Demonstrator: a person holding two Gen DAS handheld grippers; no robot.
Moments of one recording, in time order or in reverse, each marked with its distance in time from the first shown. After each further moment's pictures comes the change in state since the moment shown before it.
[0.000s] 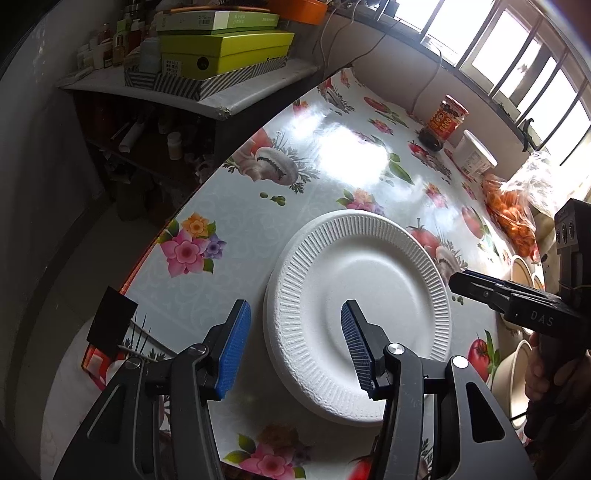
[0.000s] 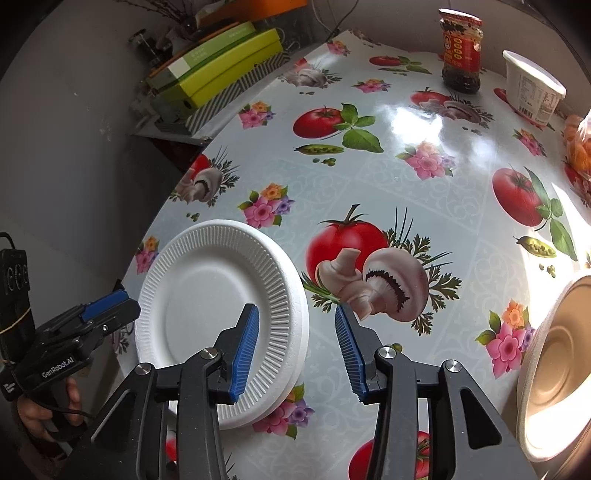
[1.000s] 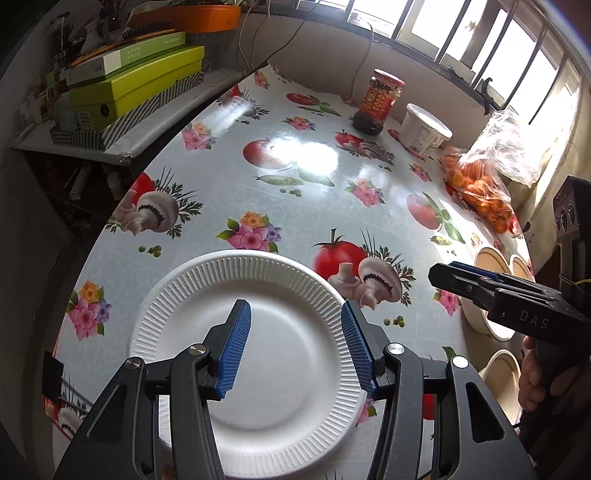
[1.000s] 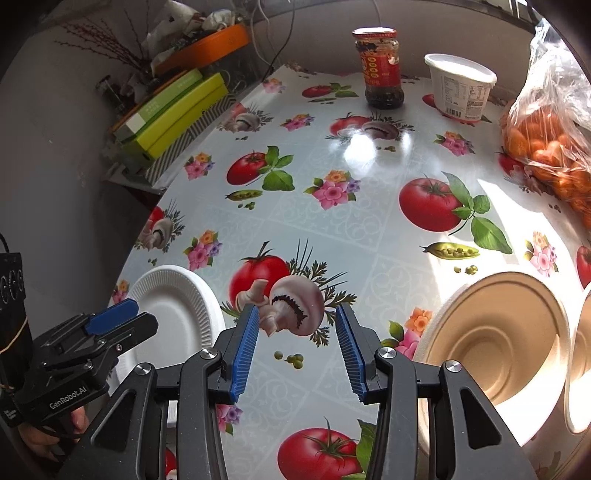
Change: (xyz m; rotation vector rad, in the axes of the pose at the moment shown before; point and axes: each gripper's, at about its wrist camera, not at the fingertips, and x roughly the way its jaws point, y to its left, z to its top) left arm 0.025 -0.107 0.029 0.176 0.003 -0.060; right arm -0.049 -0.064 0.000 0.121 -0.120 -0.073
